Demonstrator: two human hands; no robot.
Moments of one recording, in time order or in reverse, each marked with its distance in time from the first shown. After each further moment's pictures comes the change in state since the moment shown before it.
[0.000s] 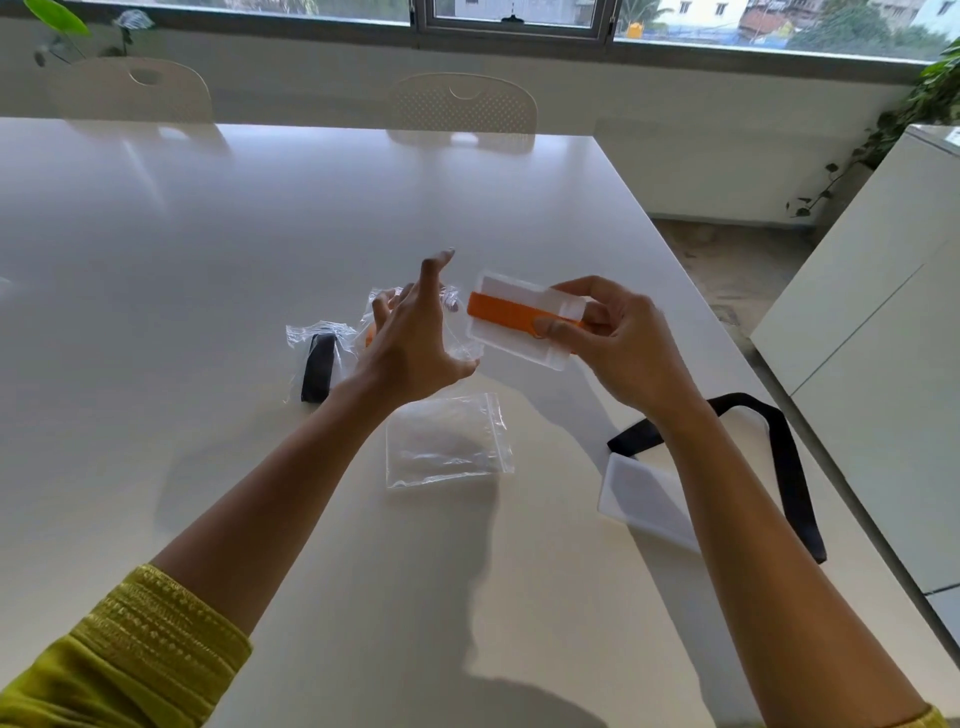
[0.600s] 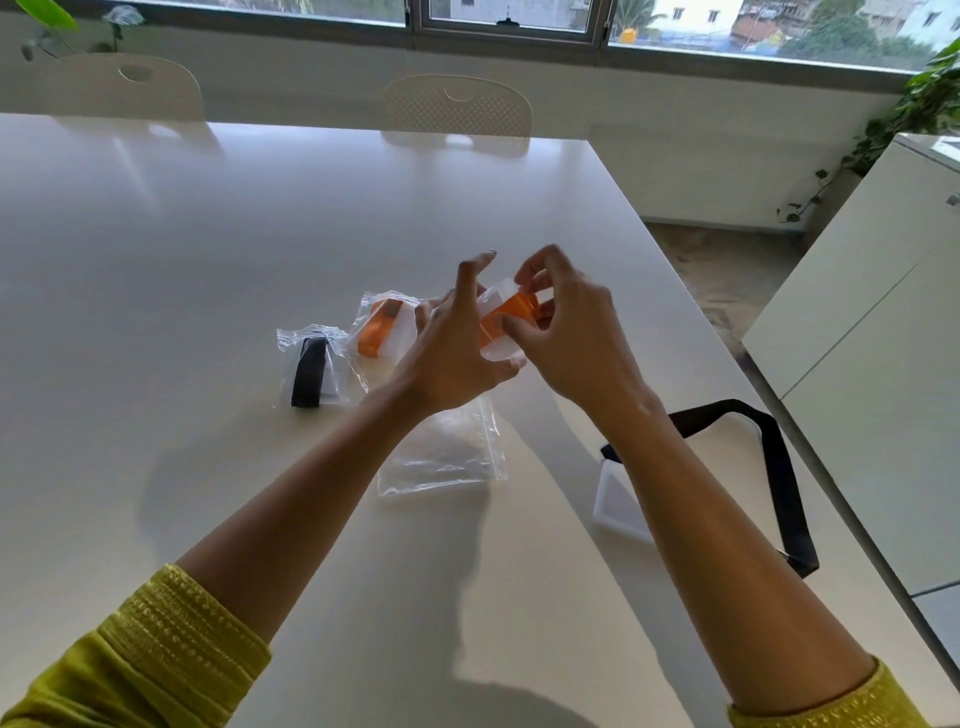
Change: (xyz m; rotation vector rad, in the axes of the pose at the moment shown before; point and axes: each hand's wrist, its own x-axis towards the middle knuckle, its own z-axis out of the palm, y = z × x) left_hand 0.010 0.031 0.023 -0.226 -0.003 0.119; right_hand 0.021 -0.015 0.035 -0.292 0.127 -0.190
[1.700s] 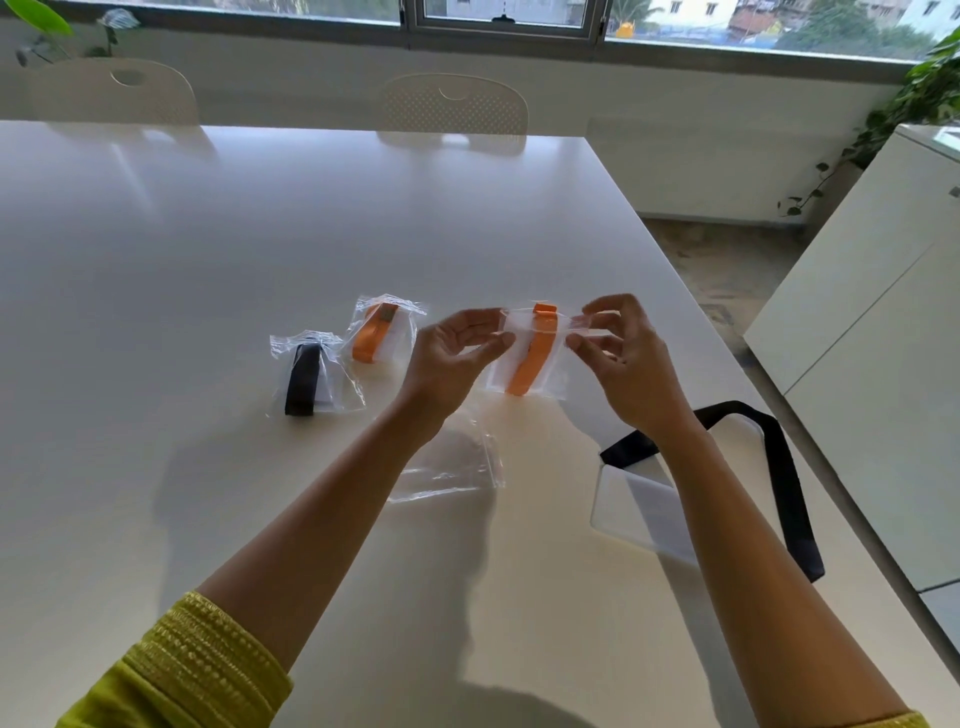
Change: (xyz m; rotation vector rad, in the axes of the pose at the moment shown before) left_hand -0.011 -0.009 0.023 -0.664 0.125 -0.495; right_hand -0.018 0.085 -0.014 0.246 -0.044 0.176
